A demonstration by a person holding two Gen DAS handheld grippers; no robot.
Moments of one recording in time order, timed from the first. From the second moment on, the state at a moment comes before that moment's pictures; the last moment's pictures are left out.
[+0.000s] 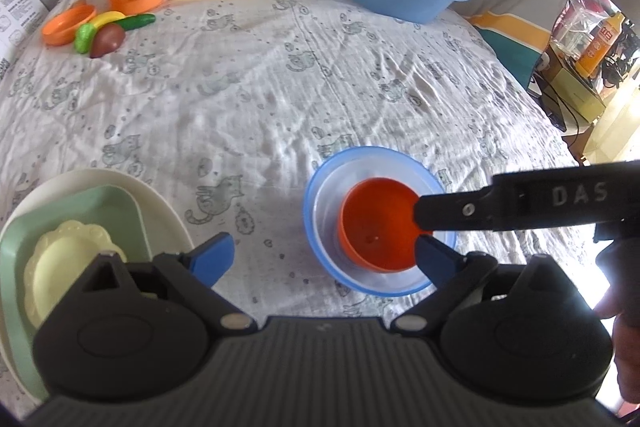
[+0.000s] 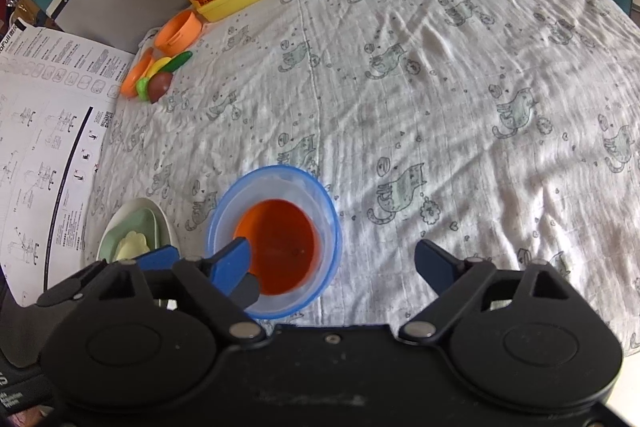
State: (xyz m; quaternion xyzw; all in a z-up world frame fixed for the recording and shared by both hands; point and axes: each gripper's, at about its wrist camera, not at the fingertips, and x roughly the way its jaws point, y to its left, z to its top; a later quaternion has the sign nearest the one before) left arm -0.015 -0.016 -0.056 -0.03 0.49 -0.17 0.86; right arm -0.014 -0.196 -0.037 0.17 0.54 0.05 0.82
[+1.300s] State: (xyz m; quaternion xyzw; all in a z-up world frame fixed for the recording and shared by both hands) left arm -0.002 0.009 -0.043 -0.07 0.49 -0.15 0.85; right arm 0.011 -0.138 -0.025 0.12 0.53 0.09 0.83
